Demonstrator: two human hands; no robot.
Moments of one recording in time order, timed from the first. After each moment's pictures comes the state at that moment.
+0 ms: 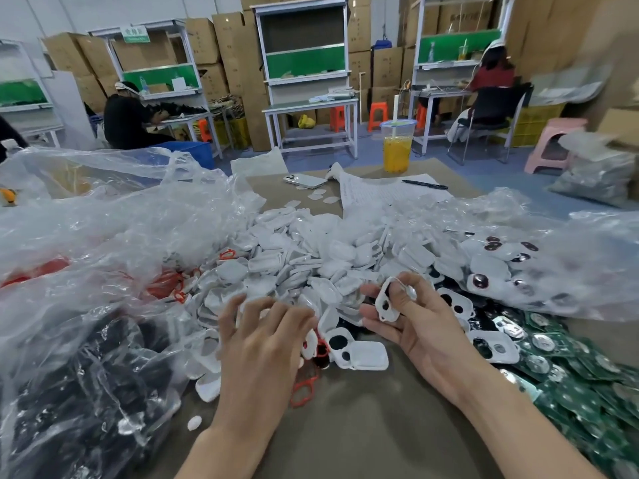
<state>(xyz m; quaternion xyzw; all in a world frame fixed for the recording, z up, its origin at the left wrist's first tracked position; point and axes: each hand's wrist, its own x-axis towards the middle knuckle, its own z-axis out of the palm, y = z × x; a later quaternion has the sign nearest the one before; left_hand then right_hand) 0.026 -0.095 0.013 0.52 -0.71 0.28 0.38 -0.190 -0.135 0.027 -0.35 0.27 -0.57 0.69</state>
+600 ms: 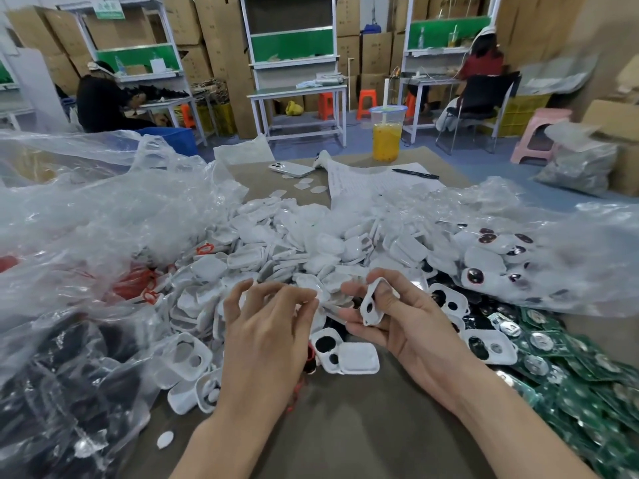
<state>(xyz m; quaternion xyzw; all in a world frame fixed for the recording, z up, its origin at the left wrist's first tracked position) 0.003 -0.120 0.015 0.54 -0.70 0.17 0.43 -0.186 -0.137 0.031 -0.38 0.28 -0.53 0.70</state>
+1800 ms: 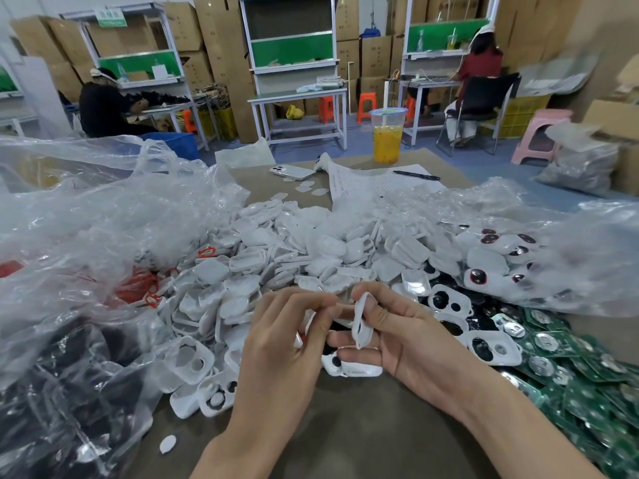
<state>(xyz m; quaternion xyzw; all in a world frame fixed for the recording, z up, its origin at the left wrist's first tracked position) -0.013 -0.100 0.026 0.50 -0.69 -0.03 0.53 -0.183 -0.125 0.041 -0.40 0.25 -0.44 0.77</state>
